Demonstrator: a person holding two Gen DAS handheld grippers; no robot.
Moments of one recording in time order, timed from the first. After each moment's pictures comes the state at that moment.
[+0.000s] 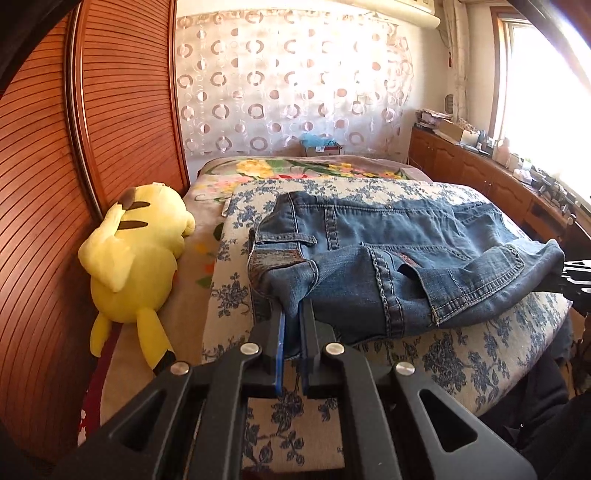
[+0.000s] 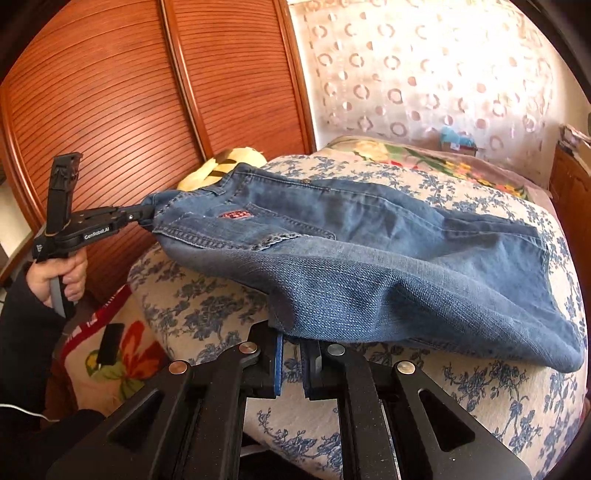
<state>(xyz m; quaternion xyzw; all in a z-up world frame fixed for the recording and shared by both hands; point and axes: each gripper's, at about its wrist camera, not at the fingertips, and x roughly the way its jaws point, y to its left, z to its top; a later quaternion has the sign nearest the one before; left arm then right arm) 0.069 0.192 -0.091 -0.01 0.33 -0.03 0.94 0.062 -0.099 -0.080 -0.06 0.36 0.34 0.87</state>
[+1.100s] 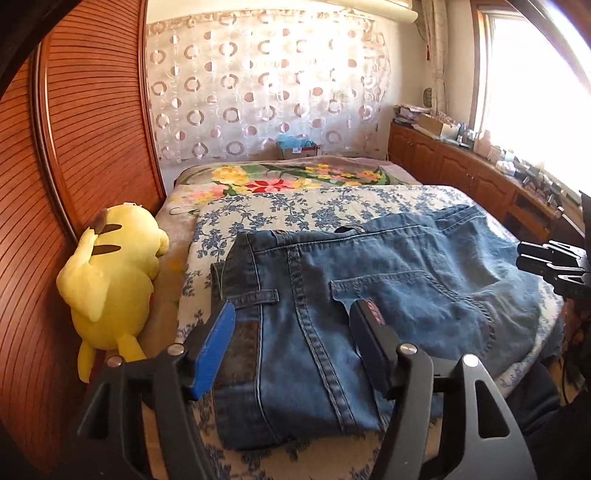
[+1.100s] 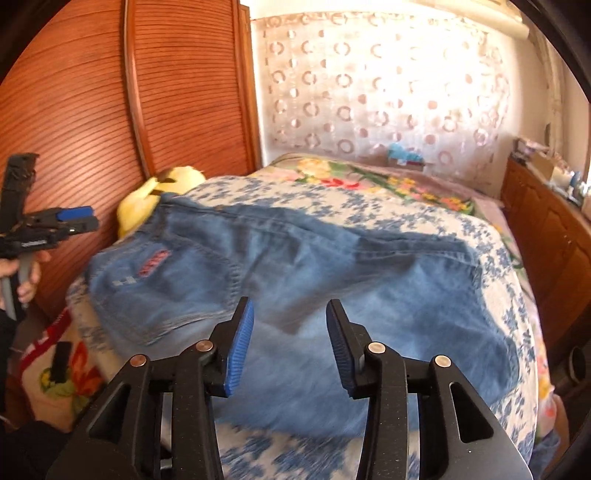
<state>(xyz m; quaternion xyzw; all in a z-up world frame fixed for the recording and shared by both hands) 0.109 0.161 -0.073 0.01 0.33 -0.07 0.94 0.097 -0.145 -0.073 -0.08 0.31 0.23 0.92</state>
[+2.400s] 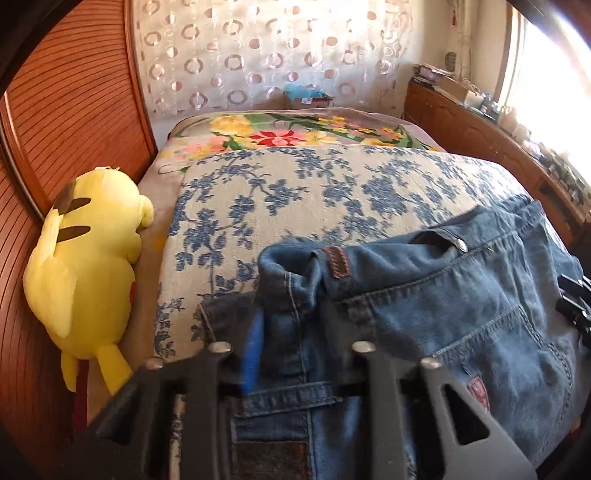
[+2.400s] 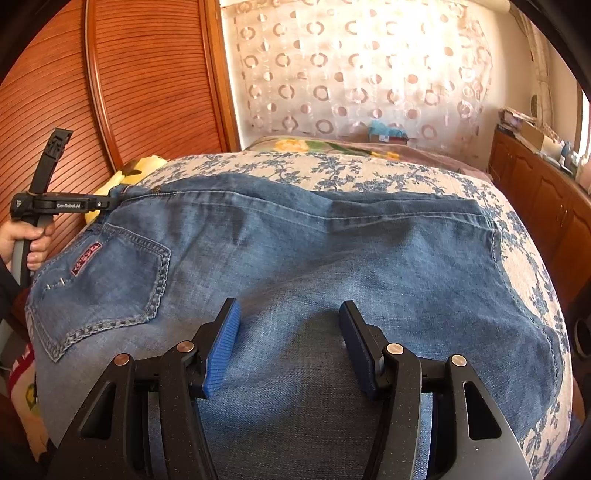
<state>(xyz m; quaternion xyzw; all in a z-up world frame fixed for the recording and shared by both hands) 0.233 0.180 -0.128 0.00 0.43 -0.07 0.90 0.146 -0.153 -0.129 -0.06 0.35 0.21 0.91</state>
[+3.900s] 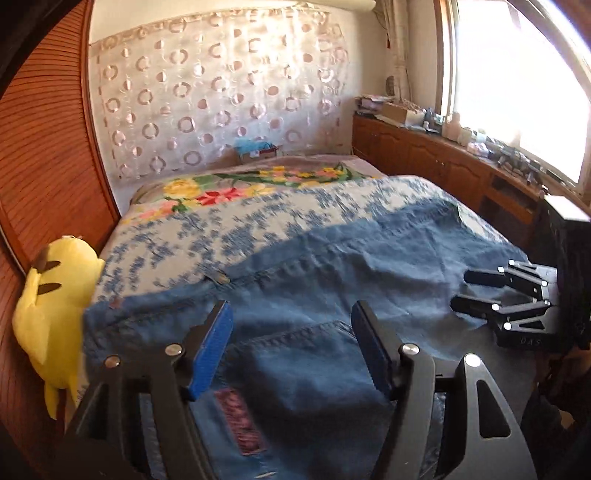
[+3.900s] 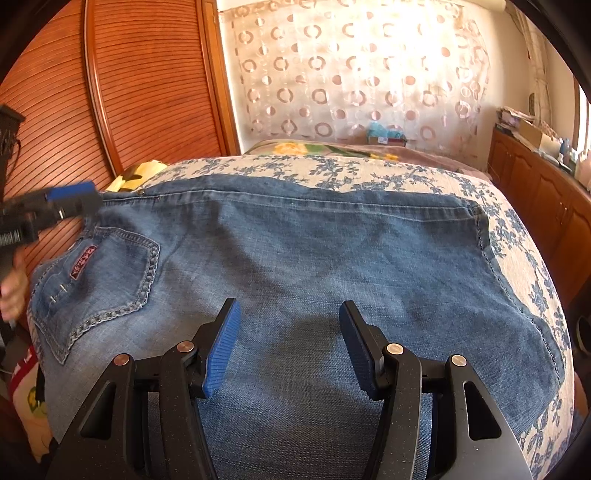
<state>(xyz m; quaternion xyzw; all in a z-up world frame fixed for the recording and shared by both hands) 0.159 0.043 -0.091 0.04 0.33 -0.14 0.93 0.143 -0.154 -0.130 -0.05 0.34 0.21 0.92</state>
